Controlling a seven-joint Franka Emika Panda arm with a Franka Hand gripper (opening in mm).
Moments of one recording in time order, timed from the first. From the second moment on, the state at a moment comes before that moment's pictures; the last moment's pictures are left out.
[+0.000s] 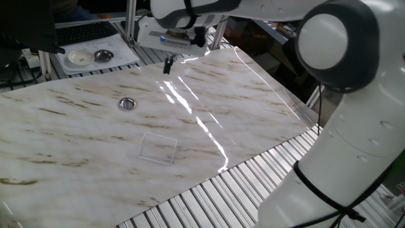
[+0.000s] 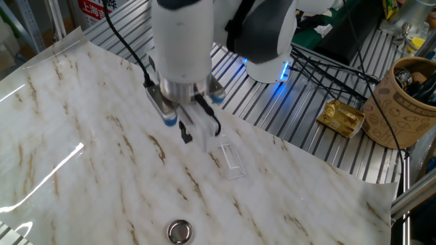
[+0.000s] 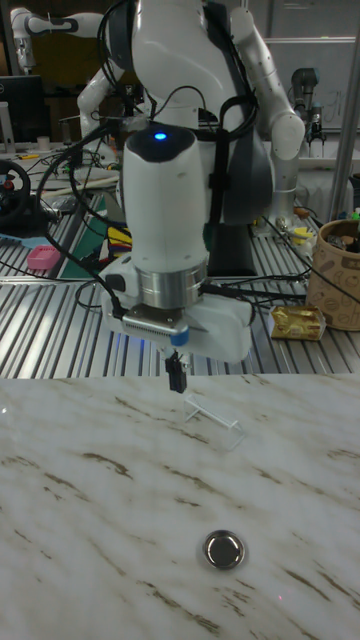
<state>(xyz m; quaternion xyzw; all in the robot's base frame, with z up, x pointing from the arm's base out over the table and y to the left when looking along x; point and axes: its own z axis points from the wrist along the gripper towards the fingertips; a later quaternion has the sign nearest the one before) 0.562 0.006 0.282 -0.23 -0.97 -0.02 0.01</state>
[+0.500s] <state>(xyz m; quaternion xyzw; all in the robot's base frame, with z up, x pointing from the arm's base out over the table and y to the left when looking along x) 0.581 0.029 0.261 -0.25 -0.97 -0.01 0.02</state>
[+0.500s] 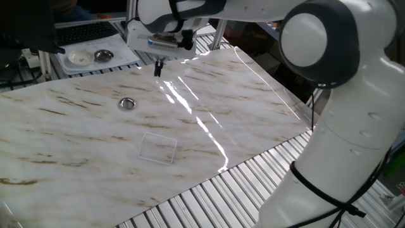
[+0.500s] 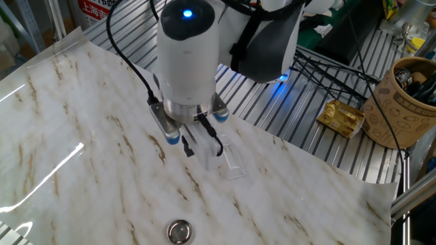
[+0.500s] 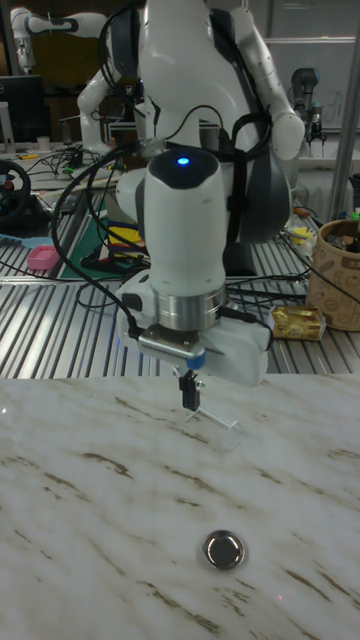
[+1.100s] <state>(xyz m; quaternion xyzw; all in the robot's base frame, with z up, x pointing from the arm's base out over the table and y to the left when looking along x) 0.606 0.052 0.233 -0.26 -0.96 -0.01 0.02</state>
